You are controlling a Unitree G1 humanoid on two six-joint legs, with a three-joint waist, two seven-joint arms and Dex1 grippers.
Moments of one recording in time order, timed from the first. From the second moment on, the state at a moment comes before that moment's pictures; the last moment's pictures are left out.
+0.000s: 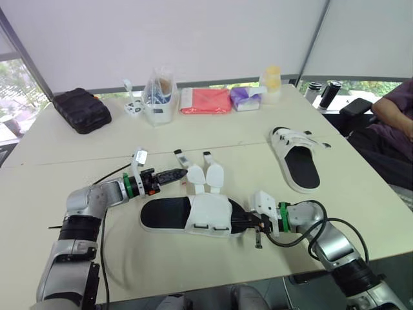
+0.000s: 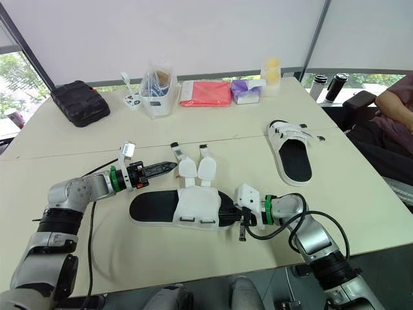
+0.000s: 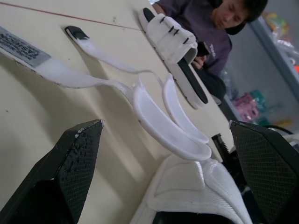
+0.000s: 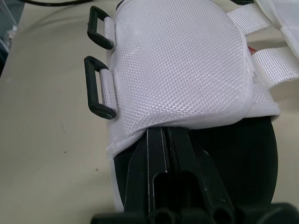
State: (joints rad) left arm -0.68 0.47 0.10 0.51 -0.78 0.94 -0.94; right arm -0.27 -0.58 0.27 -0.01 0.18 0.08 1.11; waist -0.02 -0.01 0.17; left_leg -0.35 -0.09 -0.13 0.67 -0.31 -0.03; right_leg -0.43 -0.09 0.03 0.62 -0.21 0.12
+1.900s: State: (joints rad) left arm -0.89 0.46 -0.05 0.94 0.37 -1.54 -0.85; right arm -0.27 -0.57 0.27 0.04 0.16 -0.02 1.07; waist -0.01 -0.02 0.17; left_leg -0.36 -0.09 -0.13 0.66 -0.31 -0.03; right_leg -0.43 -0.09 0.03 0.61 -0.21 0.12
